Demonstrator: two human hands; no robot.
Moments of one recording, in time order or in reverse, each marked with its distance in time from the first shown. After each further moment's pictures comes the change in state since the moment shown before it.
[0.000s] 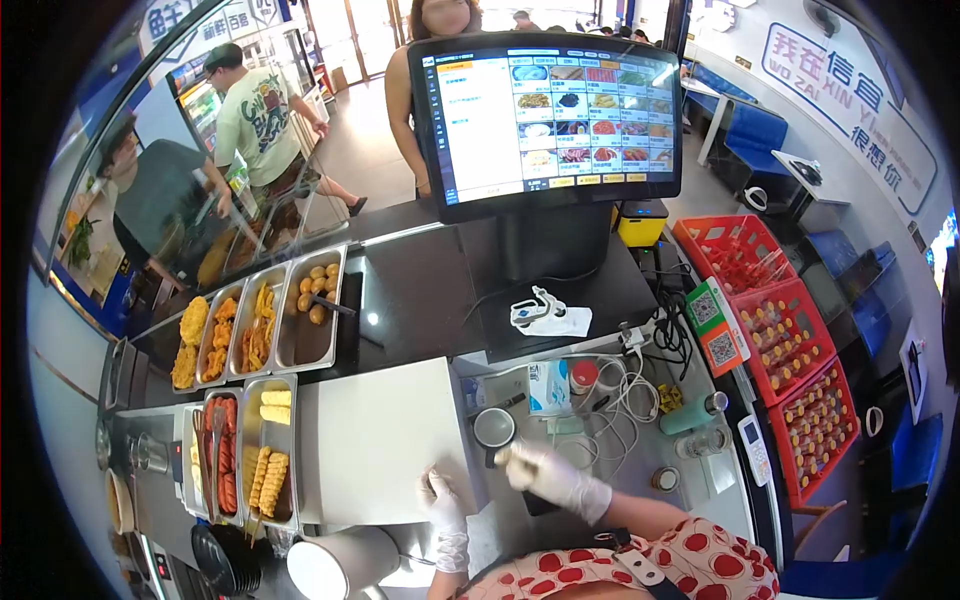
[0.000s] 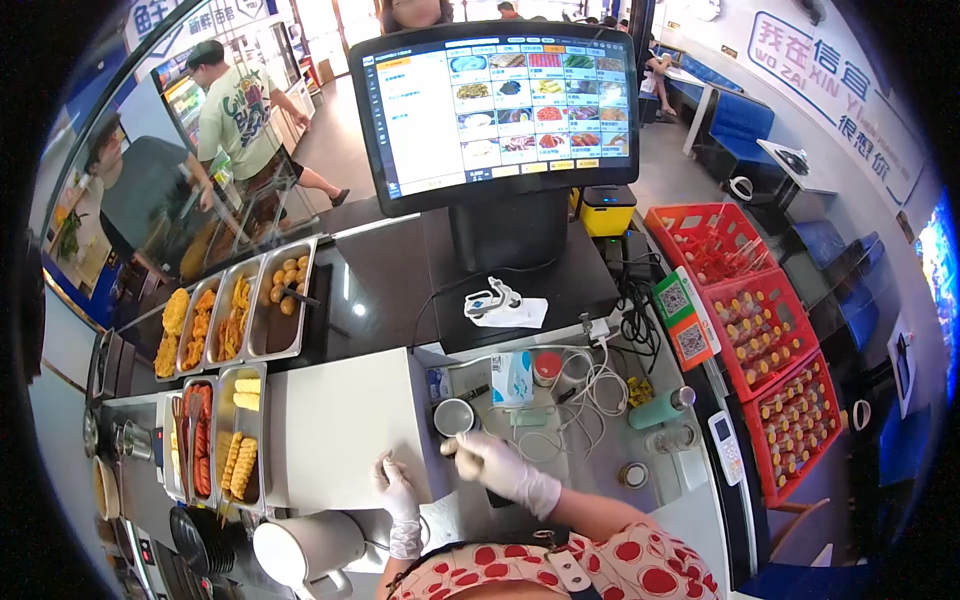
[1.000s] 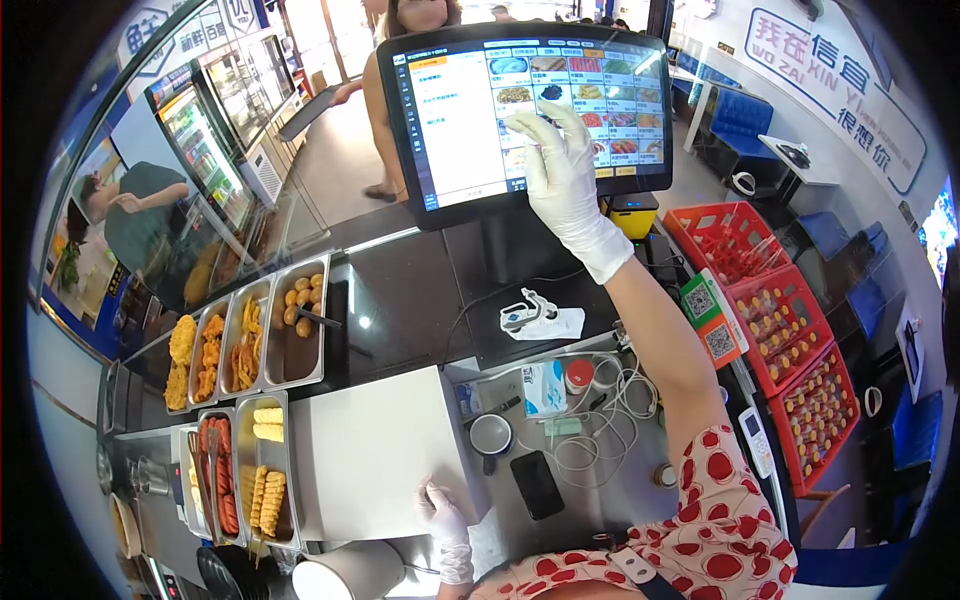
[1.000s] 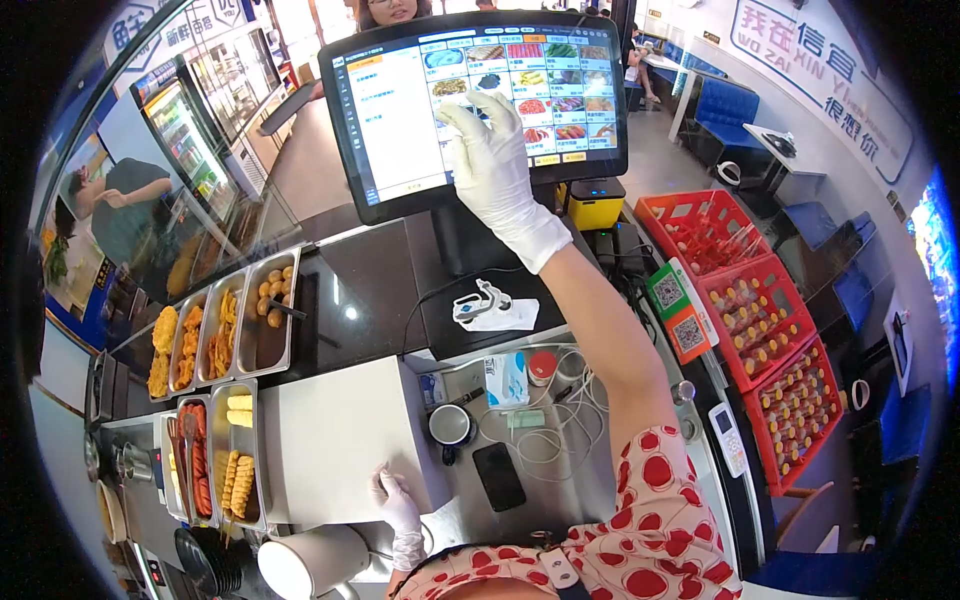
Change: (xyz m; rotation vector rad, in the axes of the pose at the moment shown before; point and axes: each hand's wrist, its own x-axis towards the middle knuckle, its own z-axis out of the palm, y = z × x) left_hand -0.001 0.004 0.003 0.036 0.040 0.016; right_hand 0.147 -0.334 0.006 -1.535 0.678 -1.763
